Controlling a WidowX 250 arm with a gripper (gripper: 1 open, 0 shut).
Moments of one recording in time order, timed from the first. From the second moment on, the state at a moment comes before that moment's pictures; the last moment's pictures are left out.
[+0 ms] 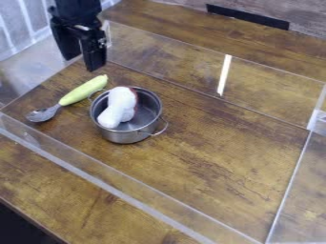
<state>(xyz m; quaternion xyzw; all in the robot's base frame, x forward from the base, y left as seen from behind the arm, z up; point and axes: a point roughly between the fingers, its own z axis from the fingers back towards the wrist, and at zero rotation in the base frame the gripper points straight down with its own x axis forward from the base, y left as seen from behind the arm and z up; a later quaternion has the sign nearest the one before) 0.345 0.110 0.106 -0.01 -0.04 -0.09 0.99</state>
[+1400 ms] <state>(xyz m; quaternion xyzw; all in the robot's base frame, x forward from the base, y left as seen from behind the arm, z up) 0.362 0.145 0.032 -0.04 -0.03 -0.07 1.00</state>
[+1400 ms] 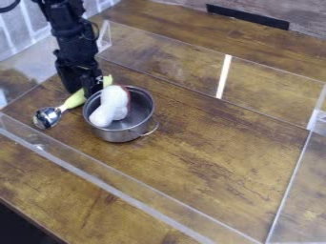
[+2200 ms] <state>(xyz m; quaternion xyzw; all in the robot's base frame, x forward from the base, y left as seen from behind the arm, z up) 0.371 0.151 0.028 -0.06 -0.02 -0.03 1.00</state>
